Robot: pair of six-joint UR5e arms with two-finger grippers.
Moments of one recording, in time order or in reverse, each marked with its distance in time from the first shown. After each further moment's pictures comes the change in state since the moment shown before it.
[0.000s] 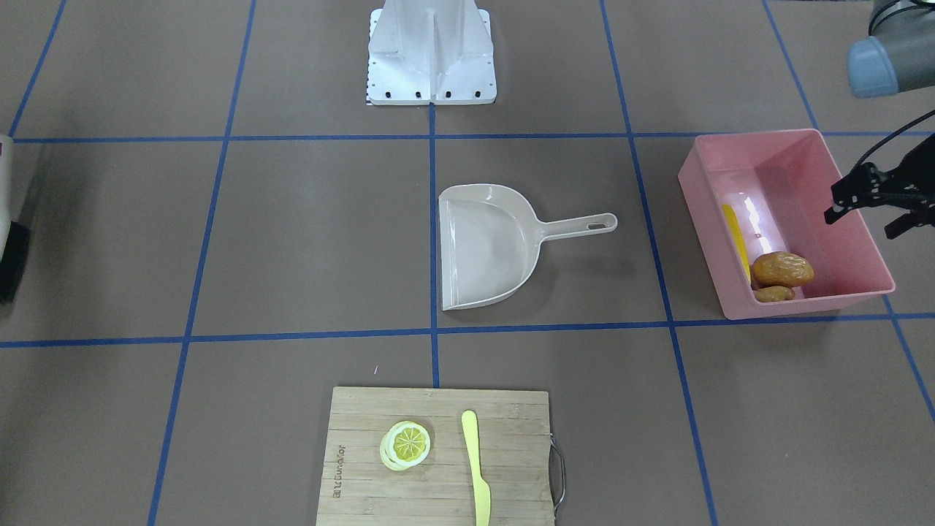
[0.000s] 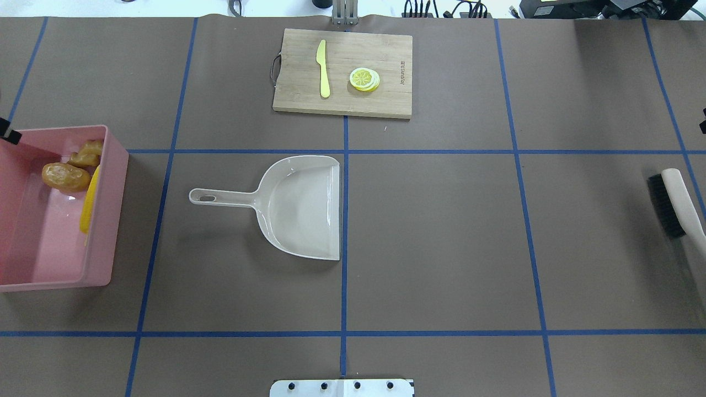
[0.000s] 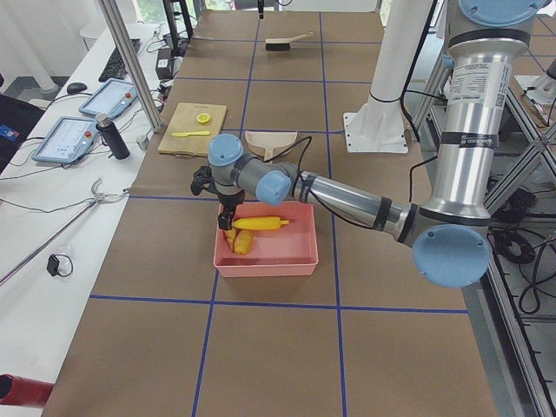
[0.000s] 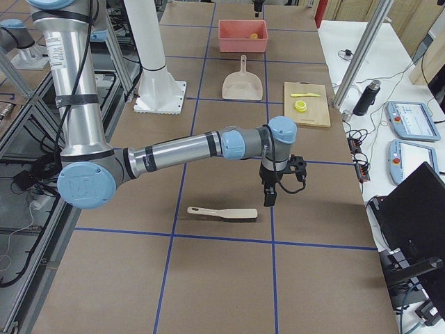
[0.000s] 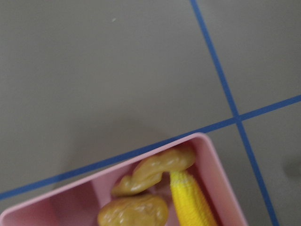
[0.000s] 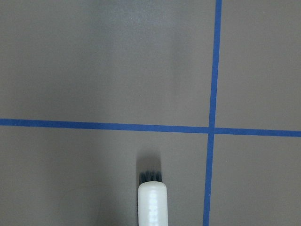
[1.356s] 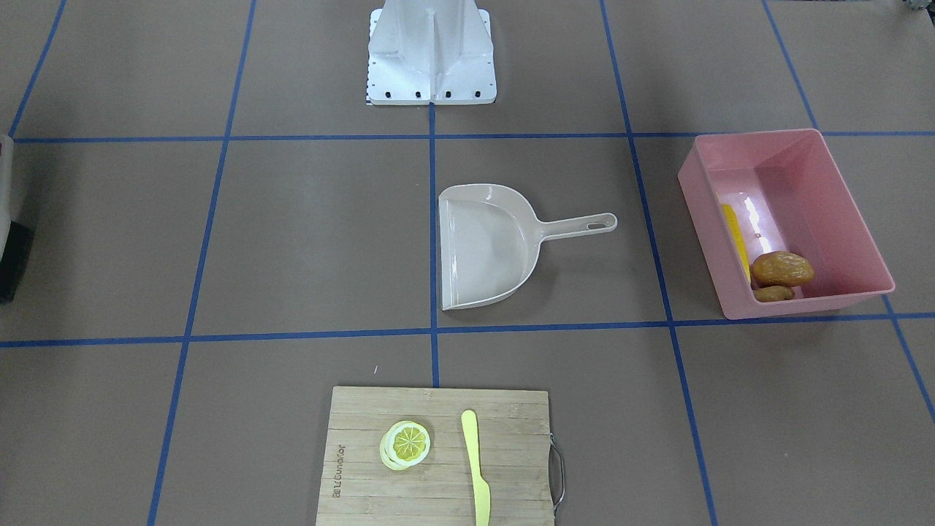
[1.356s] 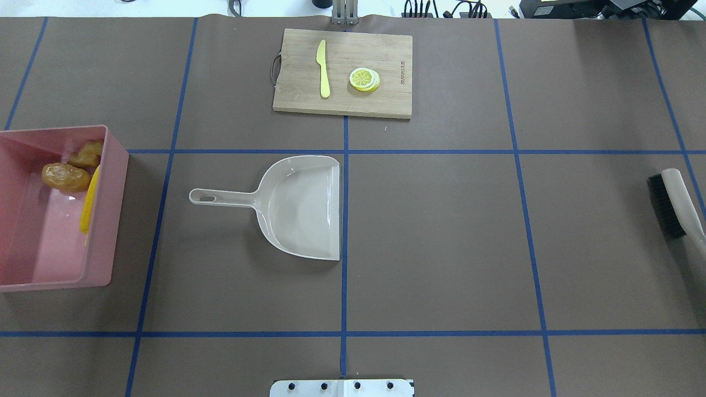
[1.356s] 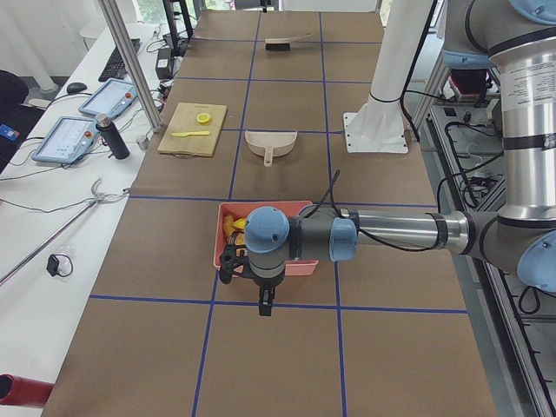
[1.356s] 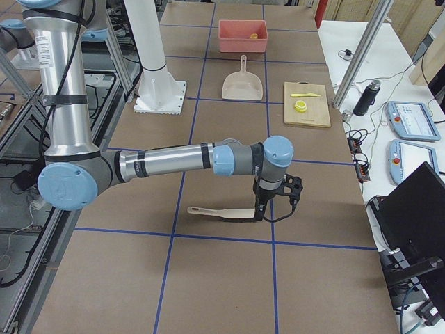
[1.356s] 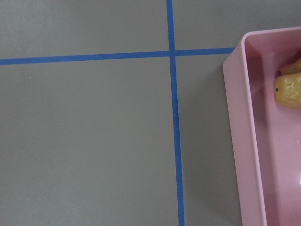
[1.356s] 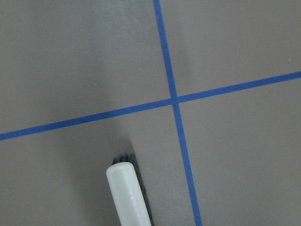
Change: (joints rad) left arm -0.320 0.206 -0.001 0.227 -0.002 0.375; right arm 0.129 -0.098 -0.028 0.004 0.114 0.101
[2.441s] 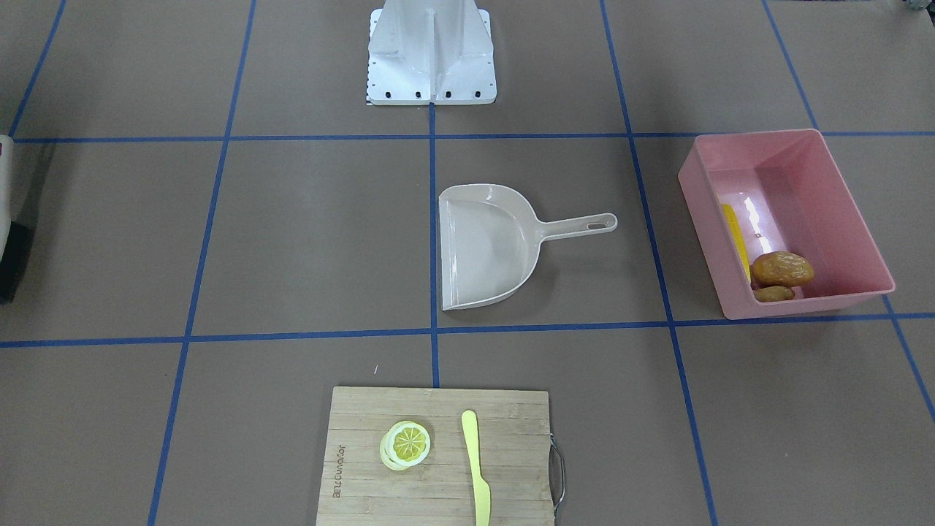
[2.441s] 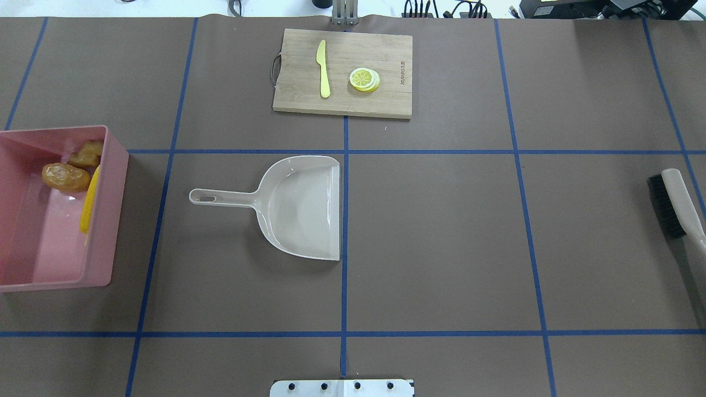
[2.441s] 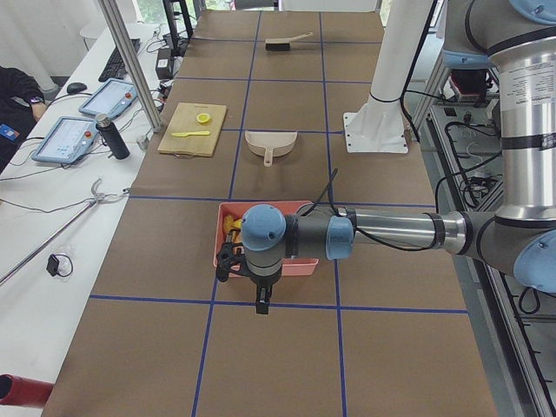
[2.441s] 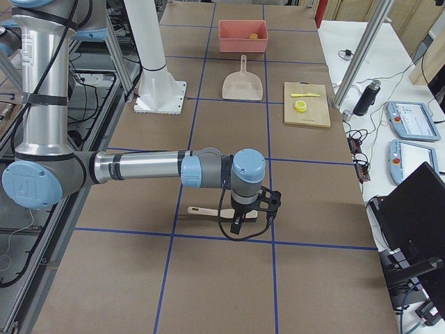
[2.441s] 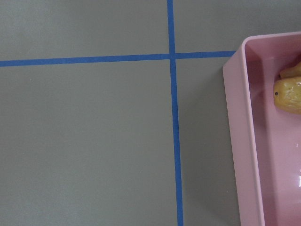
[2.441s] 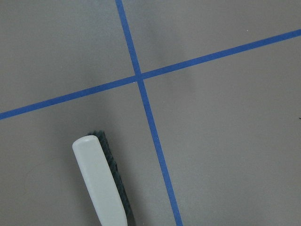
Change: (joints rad) left arm 0.001 -0.013 0.001 0.001 -0.003 -0.007; right arm 0.054 -0.111 0.078 0.026 0.009 -0.002
